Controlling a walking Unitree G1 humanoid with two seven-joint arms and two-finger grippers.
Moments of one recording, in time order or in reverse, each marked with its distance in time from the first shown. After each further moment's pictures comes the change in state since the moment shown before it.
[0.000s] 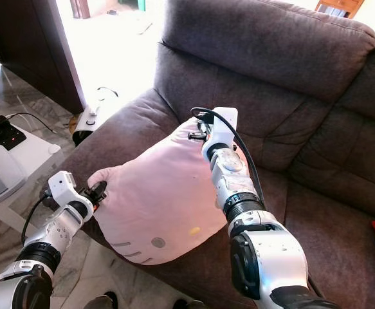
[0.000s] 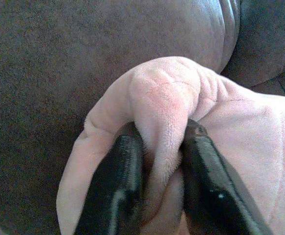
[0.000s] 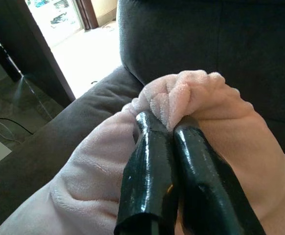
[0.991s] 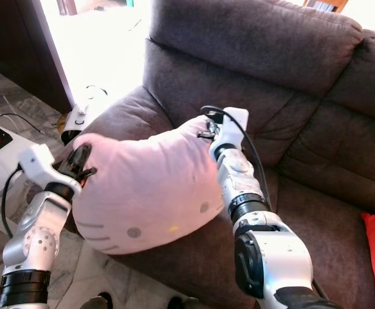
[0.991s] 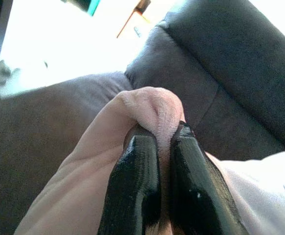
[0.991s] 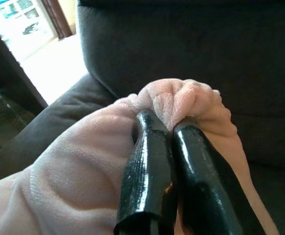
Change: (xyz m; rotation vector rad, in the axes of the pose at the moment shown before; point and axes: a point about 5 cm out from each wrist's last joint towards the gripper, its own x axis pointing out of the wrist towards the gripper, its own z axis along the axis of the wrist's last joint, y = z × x) left arm -0.060 -0.064 0.059 0.161 -0.402 -0.284; right arm -0.003 -0.017 0.003 0.042 -0.023 -0.069
